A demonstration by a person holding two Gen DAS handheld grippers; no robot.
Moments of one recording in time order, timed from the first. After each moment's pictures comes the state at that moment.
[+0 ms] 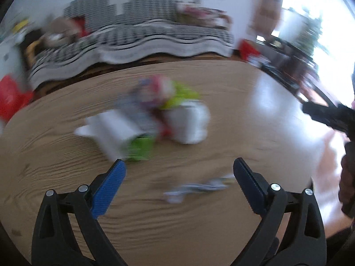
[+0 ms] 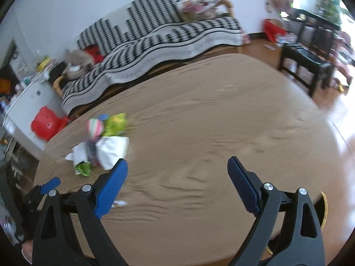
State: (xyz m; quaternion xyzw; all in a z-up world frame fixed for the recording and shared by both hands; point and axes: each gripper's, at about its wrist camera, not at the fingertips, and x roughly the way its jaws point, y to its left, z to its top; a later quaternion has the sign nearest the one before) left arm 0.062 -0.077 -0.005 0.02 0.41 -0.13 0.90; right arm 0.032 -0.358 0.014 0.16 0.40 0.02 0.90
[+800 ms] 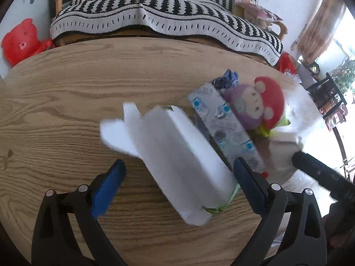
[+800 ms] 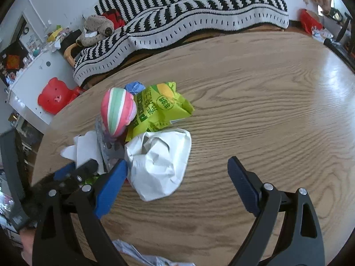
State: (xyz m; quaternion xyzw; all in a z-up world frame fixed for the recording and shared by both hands) left arm 0.167 -0.007 -0.064 -0.08 0.47 -0.06 0.88; right arm 0.158 -0.234 -0.060 0.15 0.46 0.09 0.87
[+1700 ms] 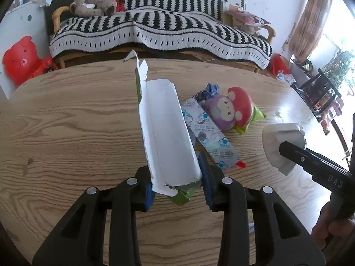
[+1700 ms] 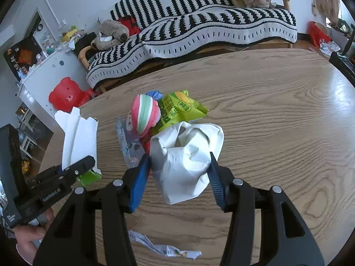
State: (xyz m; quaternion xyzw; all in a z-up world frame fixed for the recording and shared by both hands) left arm 0.135 -0.009 -0.023 -0.05 0.44 -0.07 0.90; right arm 0.131 -0.230 -0.031 0.12 0.43 0.12 0.89
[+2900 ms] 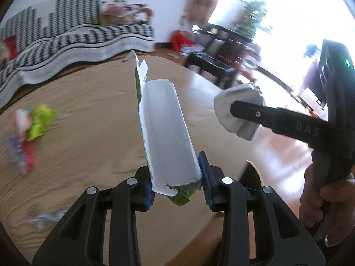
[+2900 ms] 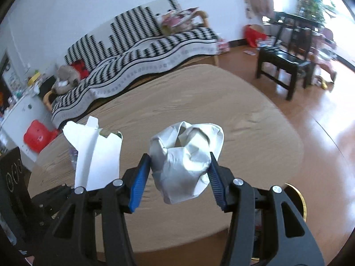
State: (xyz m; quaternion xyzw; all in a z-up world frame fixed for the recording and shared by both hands) left arm 0.009 -0.288 -0.004 0.05 0.40 -0.37 0.84; right arm -0.040 -0.474 0.022 0.18 0.36 -0.05 0.91
